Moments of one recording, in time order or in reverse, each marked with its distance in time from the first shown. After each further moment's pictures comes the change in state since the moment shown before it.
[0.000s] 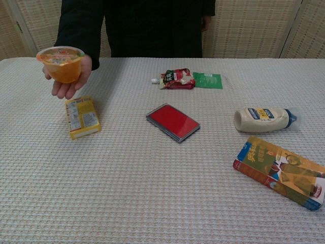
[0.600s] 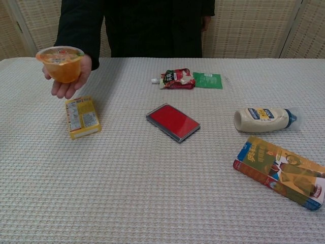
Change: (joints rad) left arm -0.045 0.023 -0.008 -0.022 0.074 -0.007 -0.062; right arm -0.017 0.007 -0.014 -0.009 -0.016 0.018 0.022
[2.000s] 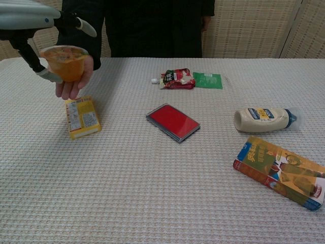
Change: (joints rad) left arm -0.583 0.039 -0.182 -0.089 -0.307 -0.633 0.264; right arm 0.032 -0.014 -0.012 0.016 0.031 -0.087 -0.004
